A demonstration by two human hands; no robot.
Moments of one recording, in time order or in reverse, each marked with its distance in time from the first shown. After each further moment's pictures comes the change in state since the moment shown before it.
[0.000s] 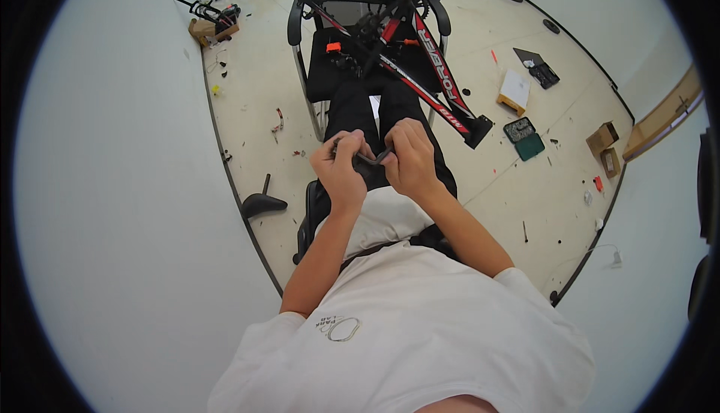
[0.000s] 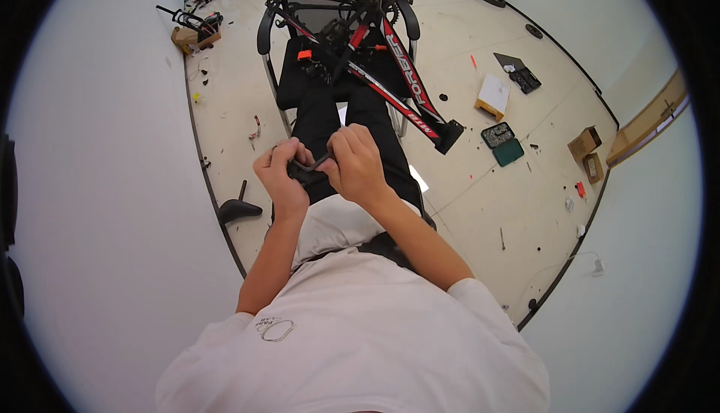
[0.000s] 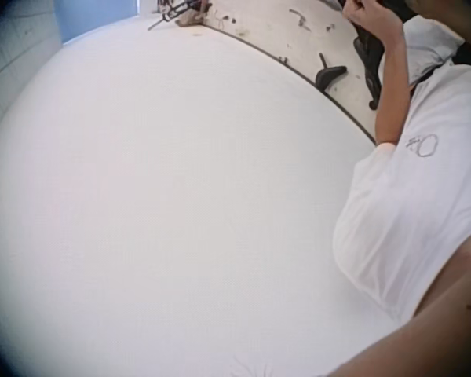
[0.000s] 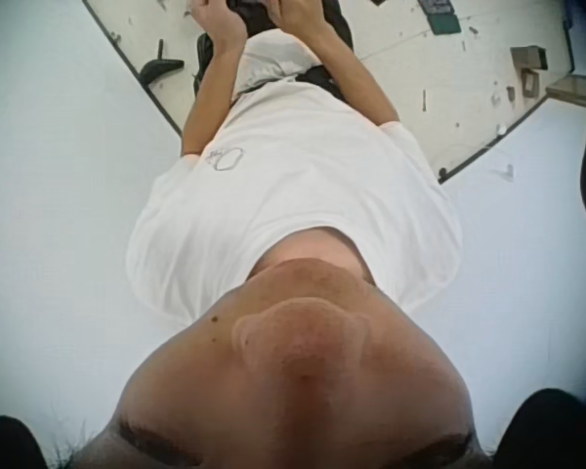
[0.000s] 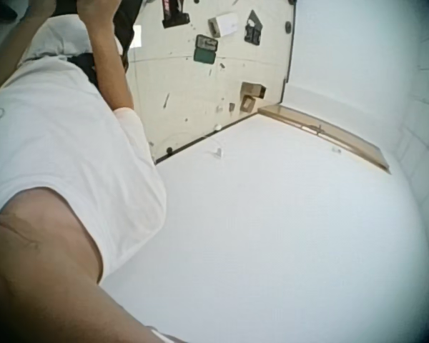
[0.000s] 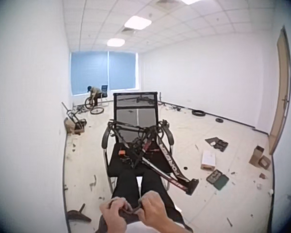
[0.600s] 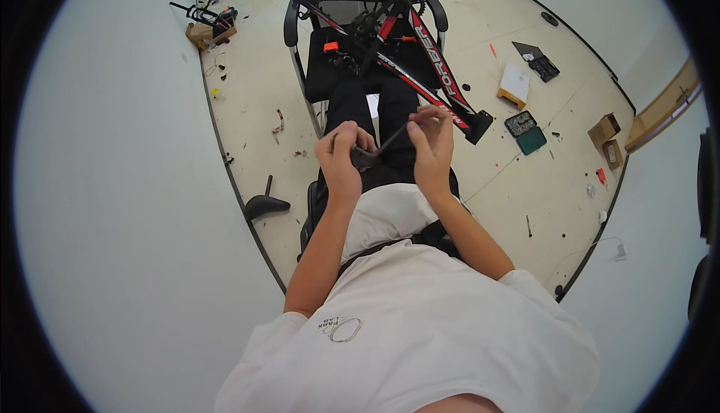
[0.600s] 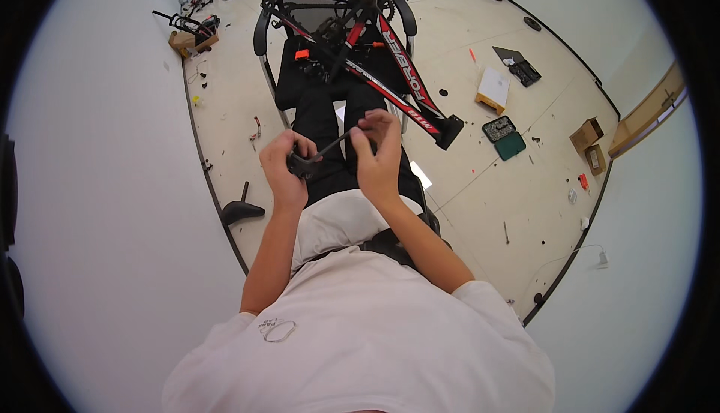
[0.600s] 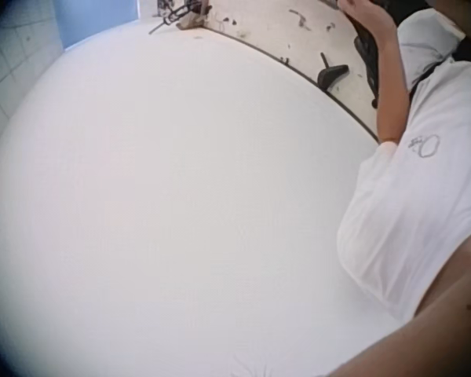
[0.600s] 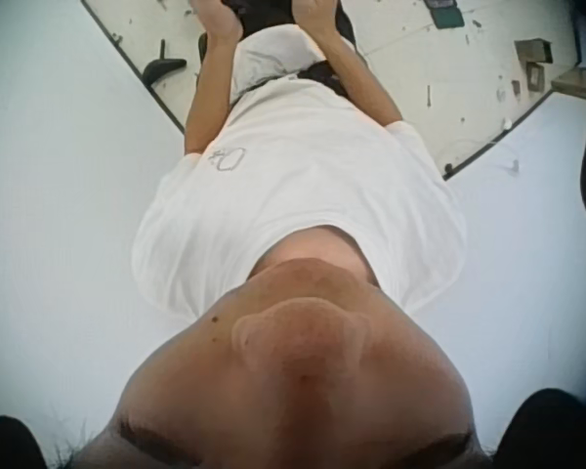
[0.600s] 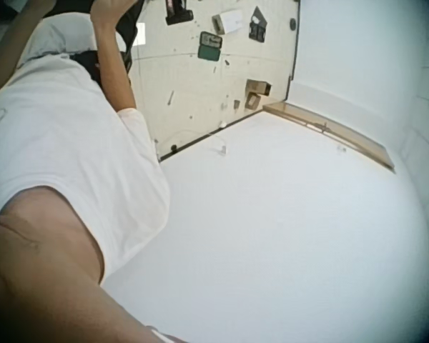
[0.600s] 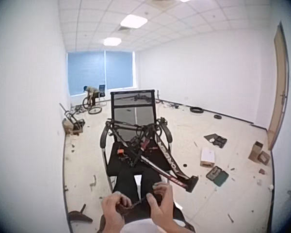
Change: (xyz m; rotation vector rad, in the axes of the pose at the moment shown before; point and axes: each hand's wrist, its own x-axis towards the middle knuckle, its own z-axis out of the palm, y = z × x) left_hand 0.014 -0.012 -0.006 0.021 -0.165 -0.035; right_hand -0.014 0.000 -0.003 0.534 0.382 0.731
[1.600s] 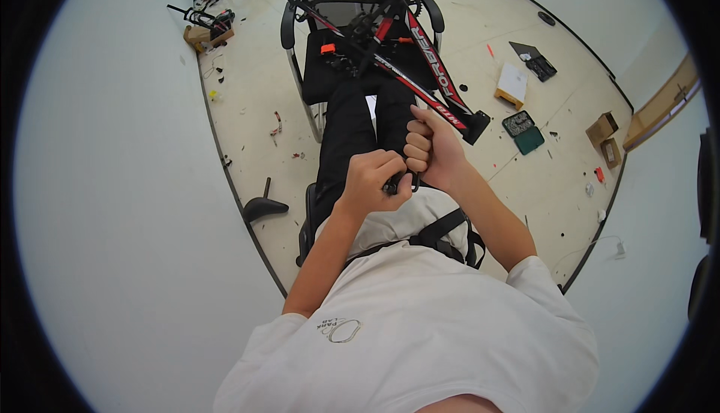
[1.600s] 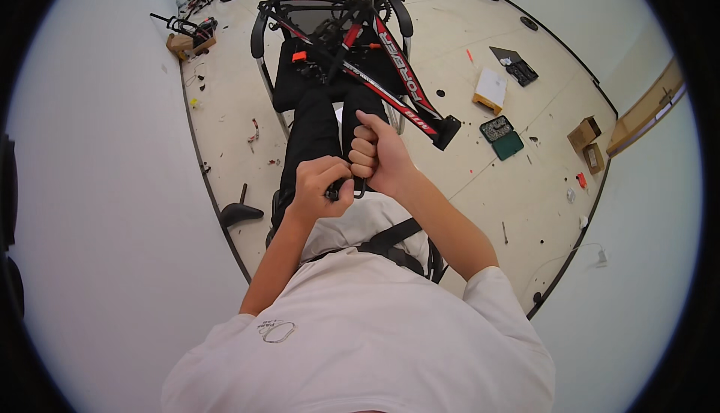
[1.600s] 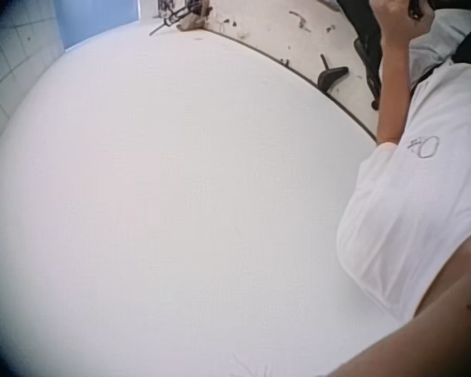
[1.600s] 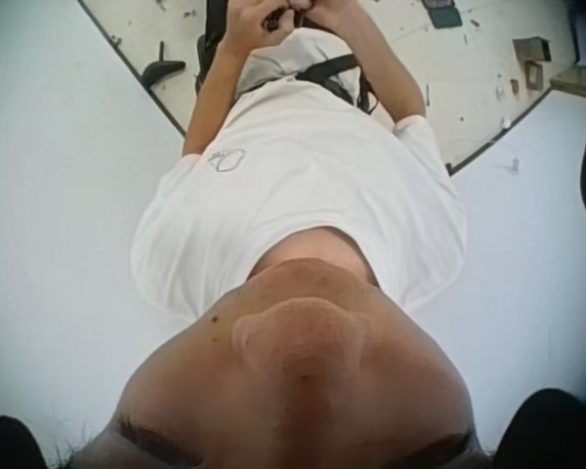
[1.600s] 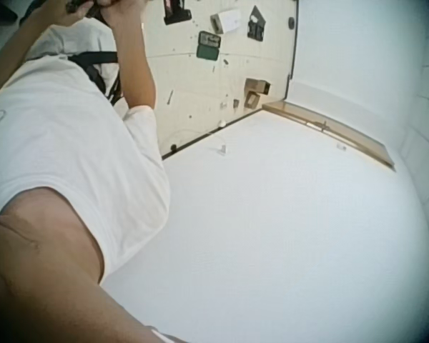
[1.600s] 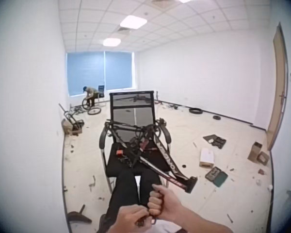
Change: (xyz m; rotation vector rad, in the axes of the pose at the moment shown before) left_hand -0.013 -0.032 -0.002 0.718 -0.516 0.684; right_hand 0.044 -0.040 -0.023 0.713 -0.302 1.210
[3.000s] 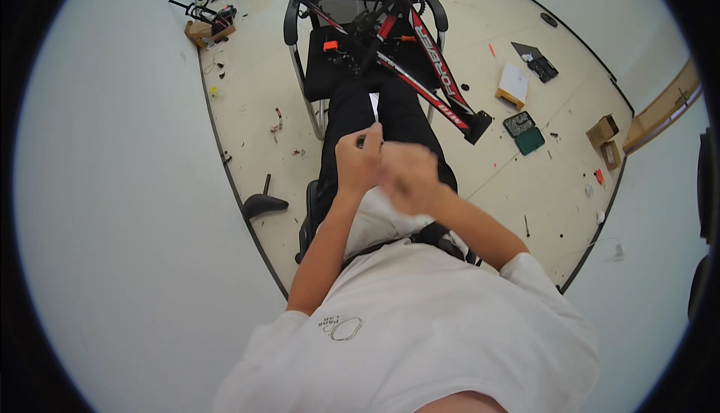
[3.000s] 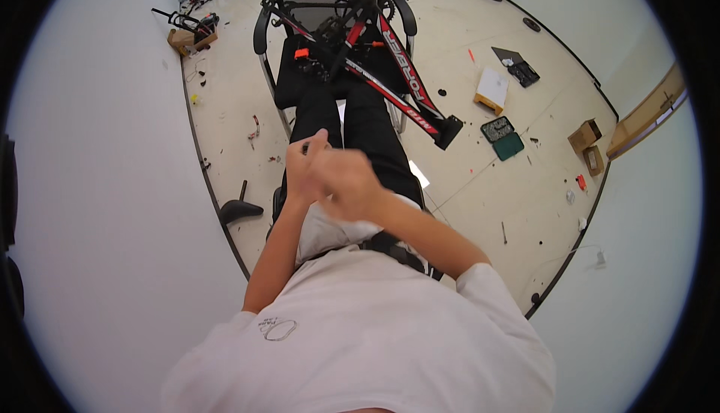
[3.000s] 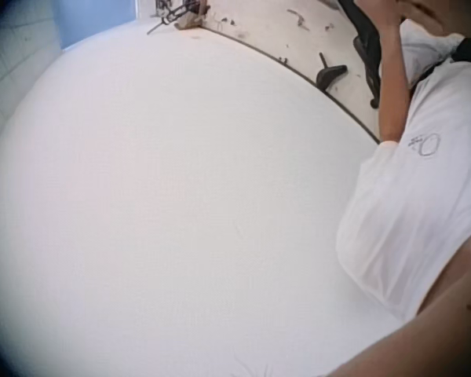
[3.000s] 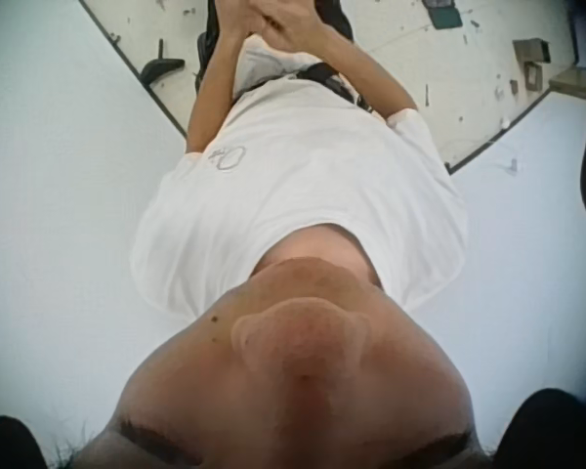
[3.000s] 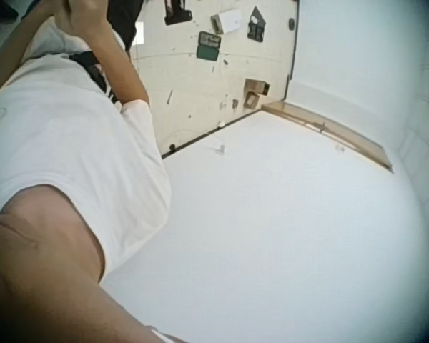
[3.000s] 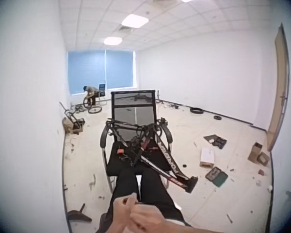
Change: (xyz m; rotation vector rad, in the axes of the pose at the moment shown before) left_hand 0.000 -0.027 -0.001 -0.317 0.223 -0.887; right_hand -0.006 0.053 0.025 -1.406 -0.326 -1.440
